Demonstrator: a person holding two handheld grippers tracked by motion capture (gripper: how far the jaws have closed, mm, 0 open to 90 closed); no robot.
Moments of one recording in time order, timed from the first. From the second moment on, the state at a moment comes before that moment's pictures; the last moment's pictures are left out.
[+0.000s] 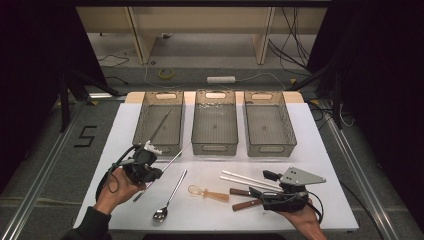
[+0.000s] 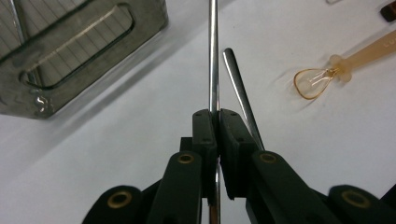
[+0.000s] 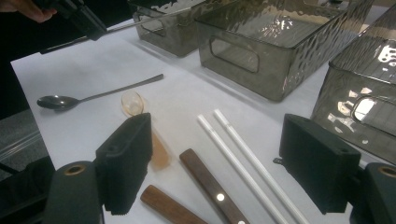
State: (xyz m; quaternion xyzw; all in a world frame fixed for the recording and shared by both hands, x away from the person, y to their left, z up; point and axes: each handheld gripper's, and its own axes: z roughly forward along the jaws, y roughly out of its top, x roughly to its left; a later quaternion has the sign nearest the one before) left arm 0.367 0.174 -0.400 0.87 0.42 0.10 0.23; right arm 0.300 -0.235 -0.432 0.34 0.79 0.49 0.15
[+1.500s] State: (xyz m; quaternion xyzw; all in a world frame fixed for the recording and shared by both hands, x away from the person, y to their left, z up) left arm 0.509 0.210 -0.368 0.77 0.51 0.19 0.32; right arm 0.302 -0.236 -0.434 0.34 0.79 0.49 0.14
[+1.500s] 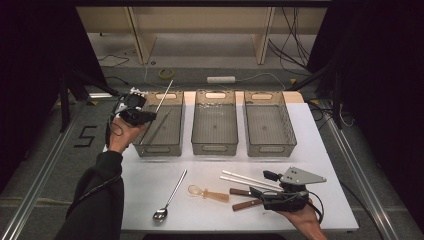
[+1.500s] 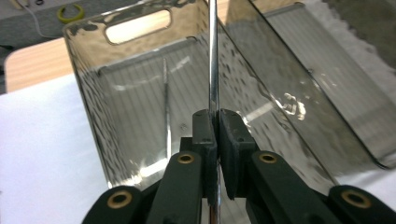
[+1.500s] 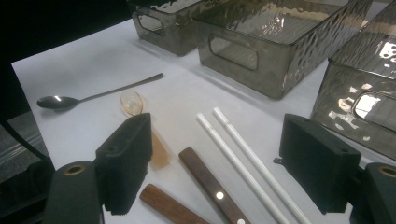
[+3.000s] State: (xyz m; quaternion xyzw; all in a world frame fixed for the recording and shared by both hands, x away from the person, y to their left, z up) left arm 0.528 0.212 -0.412 0.78 0.52 0.20 0.29; right arm 0.301 -0.237 -0.434 0.34 0.79 0.50 0.14
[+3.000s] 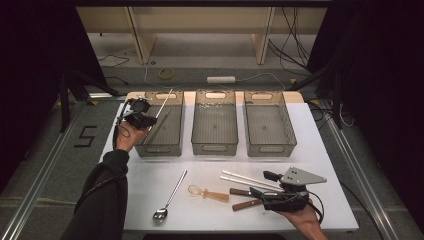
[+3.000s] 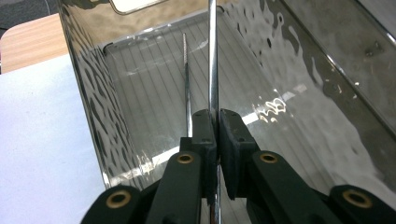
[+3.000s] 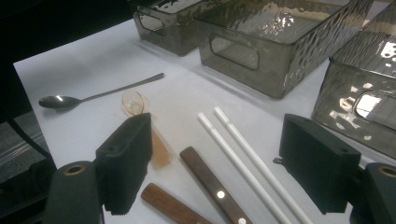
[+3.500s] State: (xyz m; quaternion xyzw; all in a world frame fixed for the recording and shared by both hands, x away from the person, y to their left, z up) left arm 0.510 0.207 -0.401 0.77 0.53 0.17 0.32; right arm 0.301 -0.238 -0.433 0.34 0.79 0.50 0.14
